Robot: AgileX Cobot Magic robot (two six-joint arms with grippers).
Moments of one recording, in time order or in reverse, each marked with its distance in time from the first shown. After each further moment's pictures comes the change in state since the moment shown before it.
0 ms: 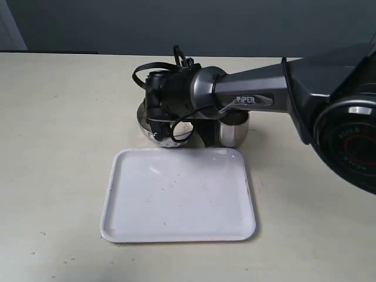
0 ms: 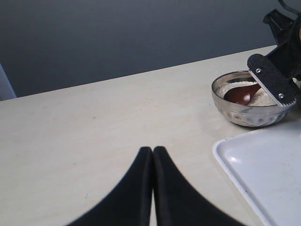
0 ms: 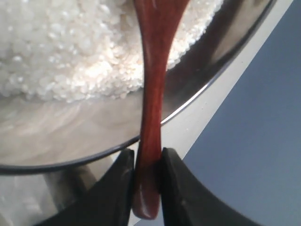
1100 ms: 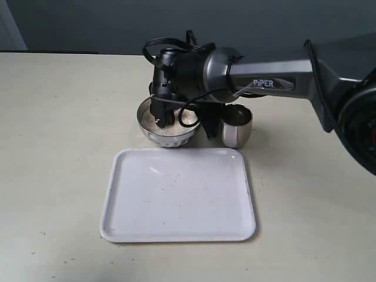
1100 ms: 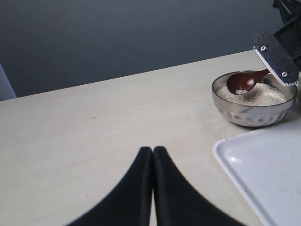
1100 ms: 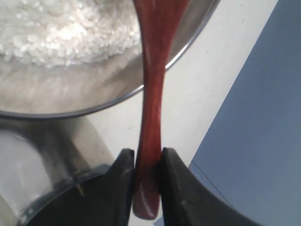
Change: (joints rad) left arm 0.000 0.000 0.000 0.000 0.000 0.000; right arm -0.033 -0.056 -0.012 0.091 0.013 -0.027
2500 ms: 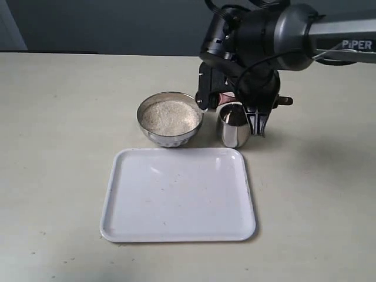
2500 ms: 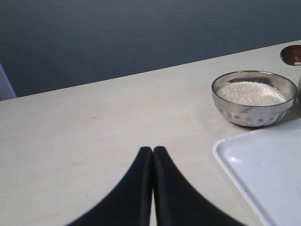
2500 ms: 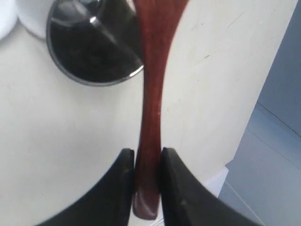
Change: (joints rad) left arm 0.000 0.000 0.000 0.000 0.000 0.000; right arm -0.121 -0.226 0.167 0.189 0.143 -0.014
